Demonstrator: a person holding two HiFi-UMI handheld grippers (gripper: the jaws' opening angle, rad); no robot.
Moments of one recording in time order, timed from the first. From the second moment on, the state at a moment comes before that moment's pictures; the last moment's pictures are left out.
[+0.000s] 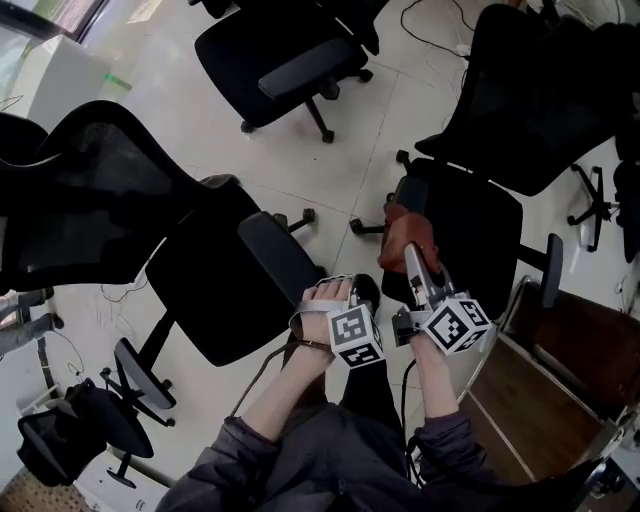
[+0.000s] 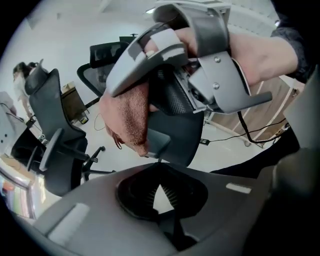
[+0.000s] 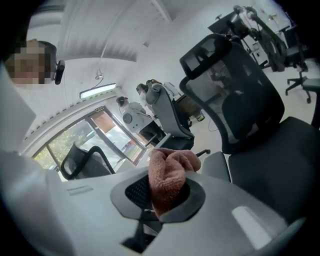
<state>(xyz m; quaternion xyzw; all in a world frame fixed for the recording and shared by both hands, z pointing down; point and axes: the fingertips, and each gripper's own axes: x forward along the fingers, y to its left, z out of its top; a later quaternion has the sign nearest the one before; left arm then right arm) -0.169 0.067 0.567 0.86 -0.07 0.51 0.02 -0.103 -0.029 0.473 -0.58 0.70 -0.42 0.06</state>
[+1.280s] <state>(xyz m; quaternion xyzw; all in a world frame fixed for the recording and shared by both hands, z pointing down) -0.189 0.072 0.601 0.77 0.09 0.61 -0.15 -0.091 -0.014 0.466 -0.60 0.67 -0.43 0.07</state>
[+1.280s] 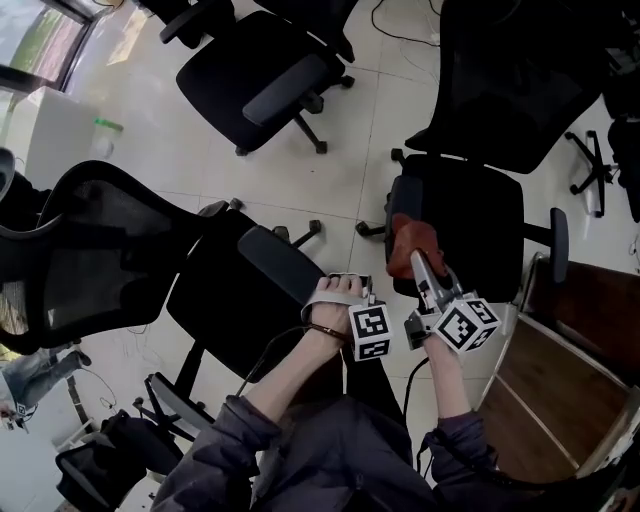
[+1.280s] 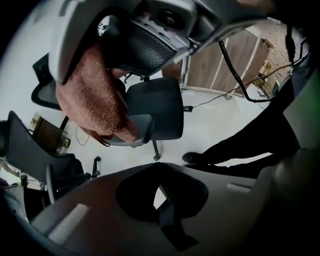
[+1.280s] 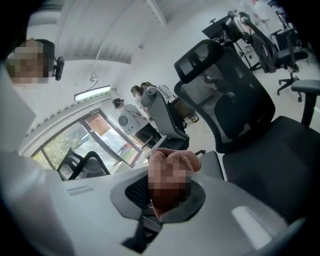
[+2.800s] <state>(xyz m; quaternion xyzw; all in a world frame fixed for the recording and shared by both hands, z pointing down) -0.683 -0.115 0.503 0.85 -0.36 0.17 0.36 -0.197 -0.078 0.591 -0.55 0.69 -0.47 -0.02</state>
